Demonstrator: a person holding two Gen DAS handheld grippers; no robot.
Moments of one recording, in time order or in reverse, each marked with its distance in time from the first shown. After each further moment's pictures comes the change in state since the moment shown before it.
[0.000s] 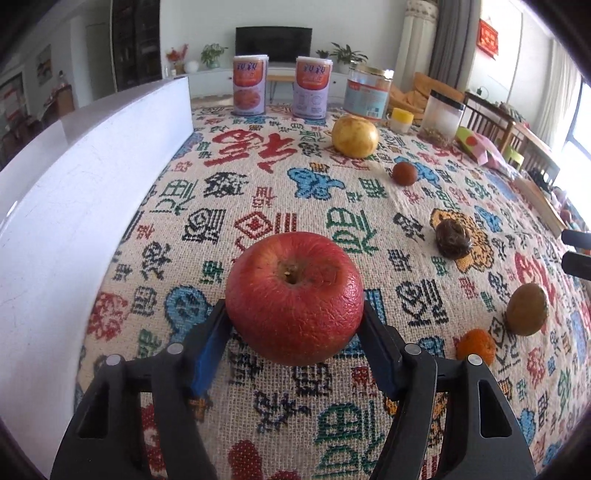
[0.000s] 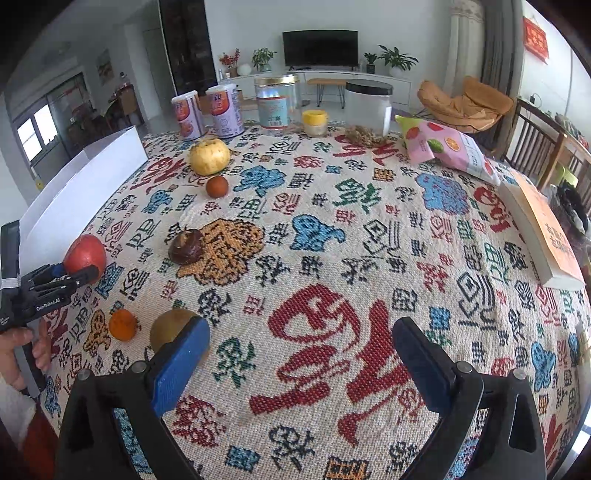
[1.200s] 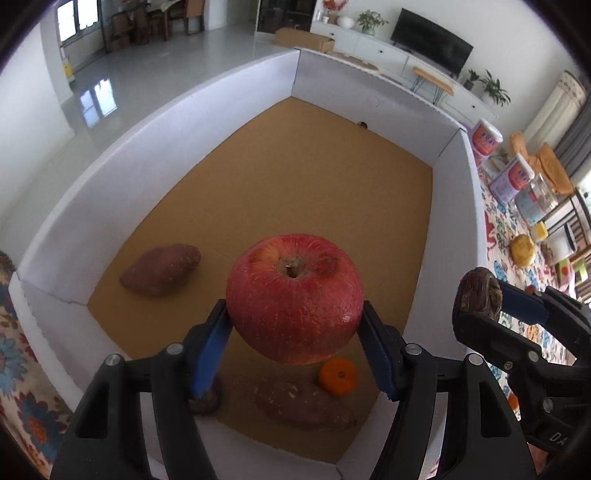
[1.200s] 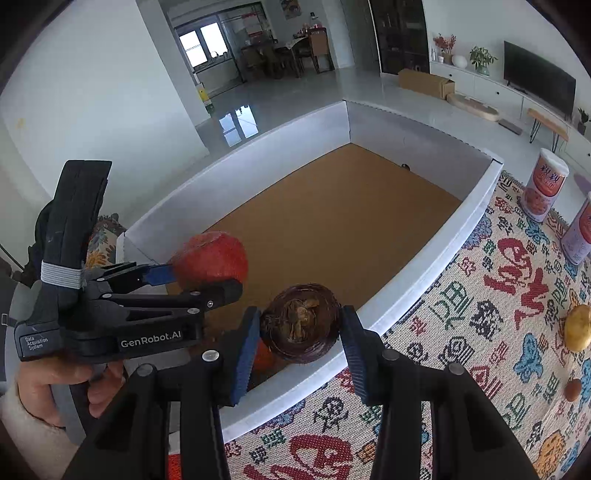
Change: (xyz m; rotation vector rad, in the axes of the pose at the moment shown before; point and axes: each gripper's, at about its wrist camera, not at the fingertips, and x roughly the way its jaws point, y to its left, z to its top) left arm -0.085 0.259 0.026 -0.478 0.191 0.239; right arm 0.068 0.423 0.129 -0.407 0.133 0.496
